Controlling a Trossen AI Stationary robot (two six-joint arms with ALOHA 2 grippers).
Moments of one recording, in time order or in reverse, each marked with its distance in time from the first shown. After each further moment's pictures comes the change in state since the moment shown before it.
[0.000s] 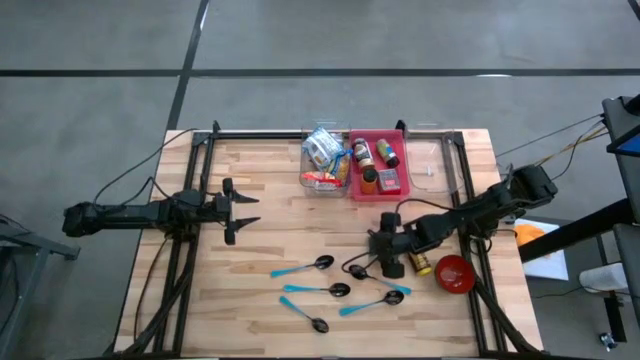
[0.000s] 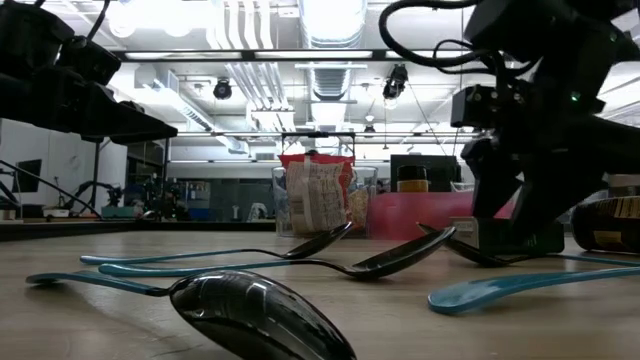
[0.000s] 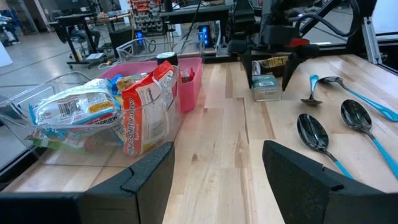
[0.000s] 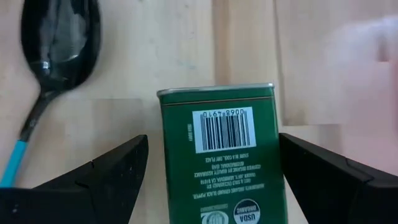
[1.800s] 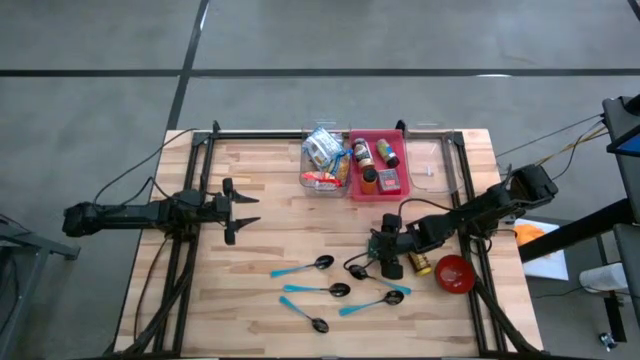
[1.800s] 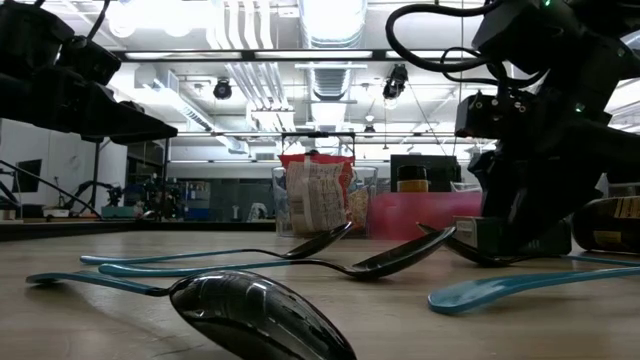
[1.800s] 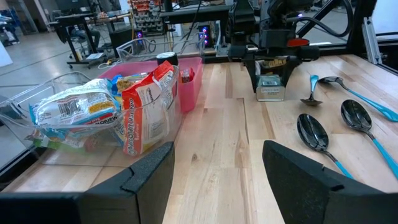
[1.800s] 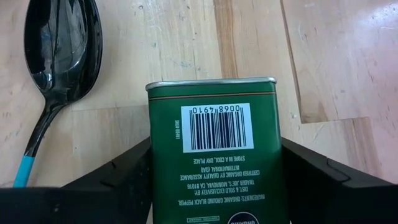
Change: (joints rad) left arm 0.000 0.000 0.000 0.000 0.000 0.000; right arm -0.002 -0.001 -0.071 0.128 -0.020 0.074
